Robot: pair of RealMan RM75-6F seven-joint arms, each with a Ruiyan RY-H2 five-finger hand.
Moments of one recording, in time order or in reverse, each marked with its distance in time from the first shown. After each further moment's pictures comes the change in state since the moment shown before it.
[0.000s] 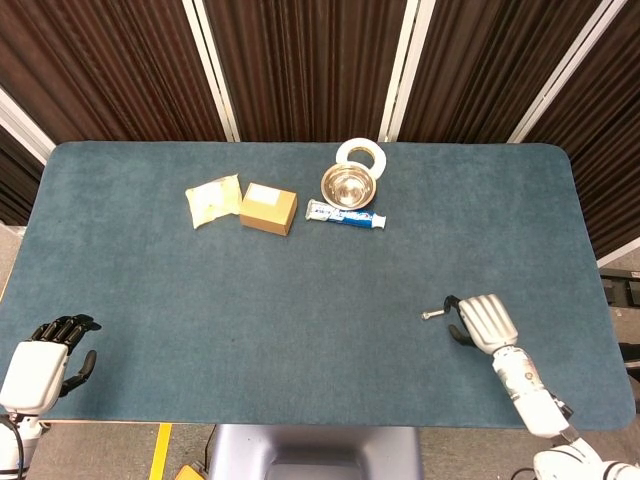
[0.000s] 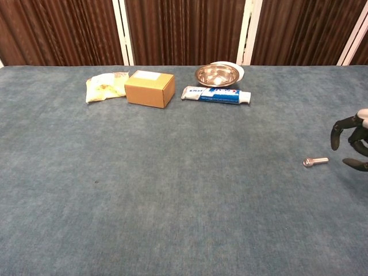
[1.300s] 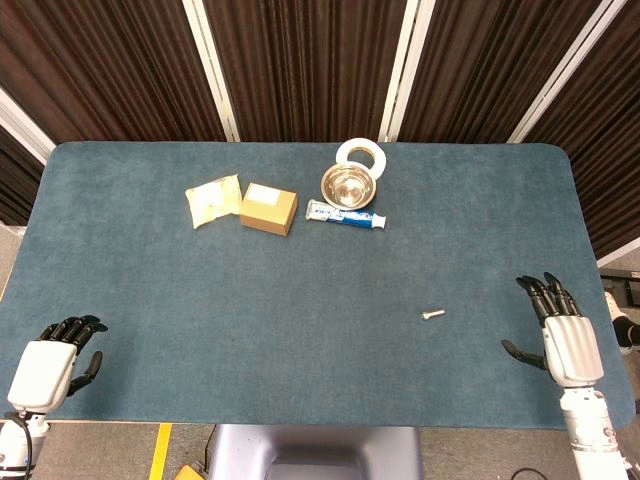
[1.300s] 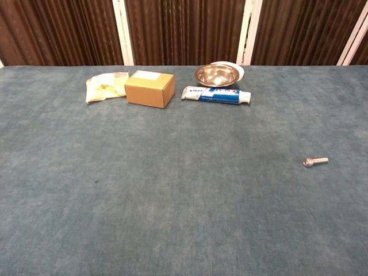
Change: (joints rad) left arm -0.011 -0.016 0.004 0.009 -0.004 -0.025 0.034; right arm -0.257 0.140 -0.014 -0.157 -0.115 0.475 0.181
